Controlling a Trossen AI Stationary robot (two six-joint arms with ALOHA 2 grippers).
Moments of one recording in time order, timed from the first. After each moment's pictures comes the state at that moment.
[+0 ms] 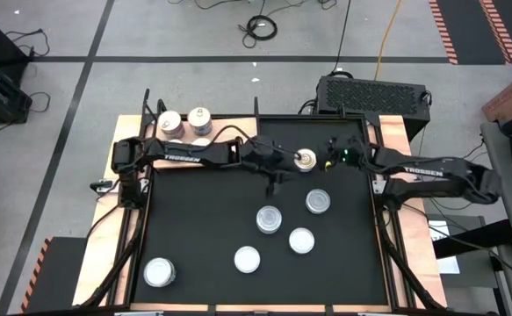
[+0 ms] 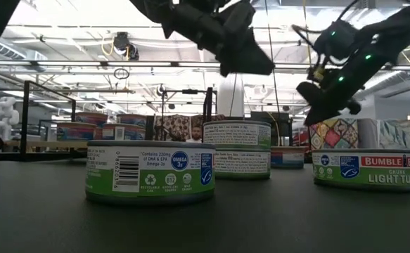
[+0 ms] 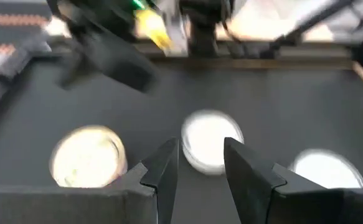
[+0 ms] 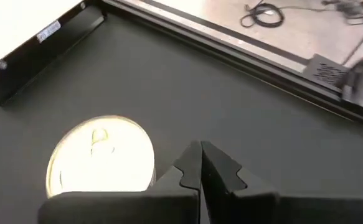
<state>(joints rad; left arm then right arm) 0.11 1.89 1.44 -0.06 0.16 0.06 -0.48 0.99 0.45 -0.18 0.39 0.37</state>
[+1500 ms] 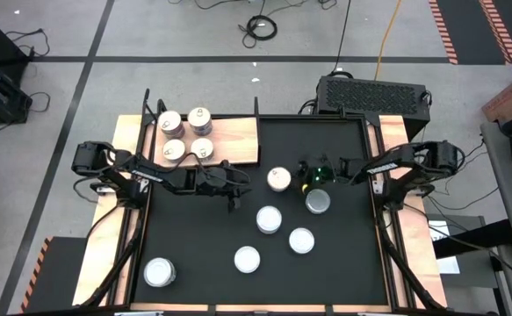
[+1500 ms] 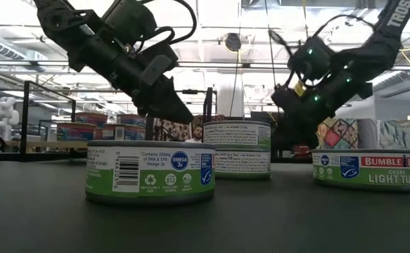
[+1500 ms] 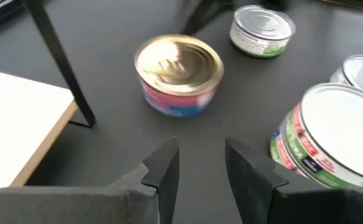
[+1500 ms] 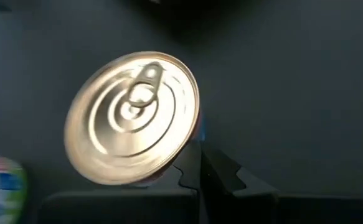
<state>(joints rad) 0.01 1.56 0.65 0.36 -0.17 -0.22 -0.25 1.50 0.45 0.38 0.05 0.46</state>
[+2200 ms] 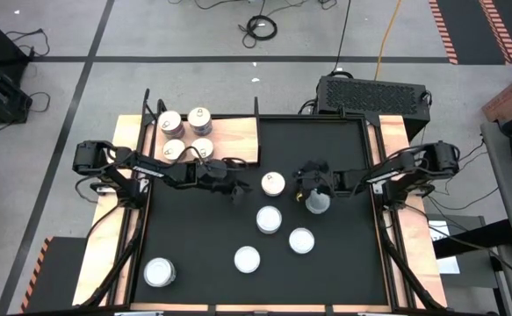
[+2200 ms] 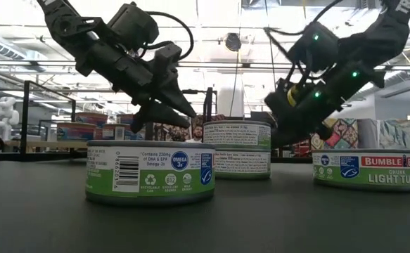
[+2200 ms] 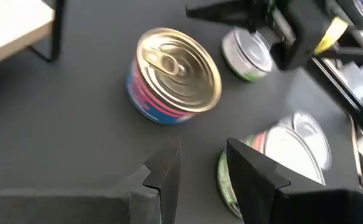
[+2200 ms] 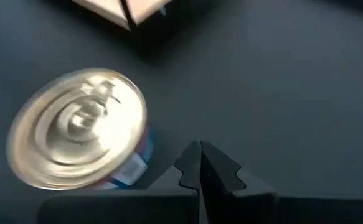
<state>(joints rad) 0.09 1.56 0.65 0.36 0.05 -0.70 -0.03 1.51 0.51 0.23 0.50 0.65</state>
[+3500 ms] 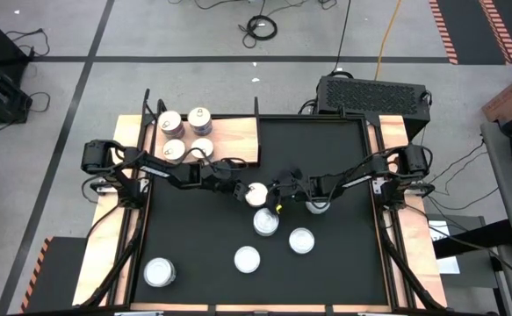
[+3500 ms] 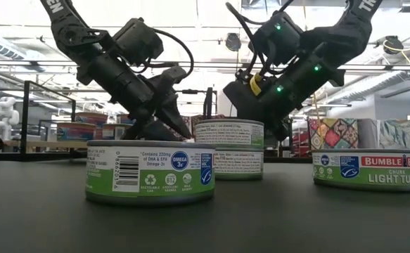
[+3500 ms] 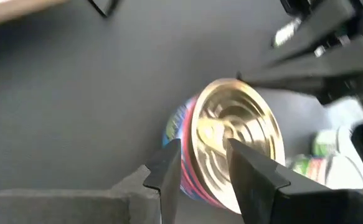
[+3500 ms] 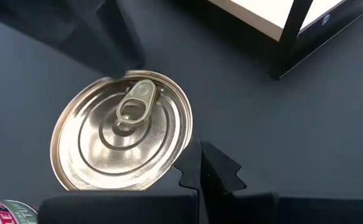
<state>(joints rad) 0.11 1.64 0.66 0.32 0.01 -0.86 0.03 1.77 0.78 0.30 0.36 0.54</state>
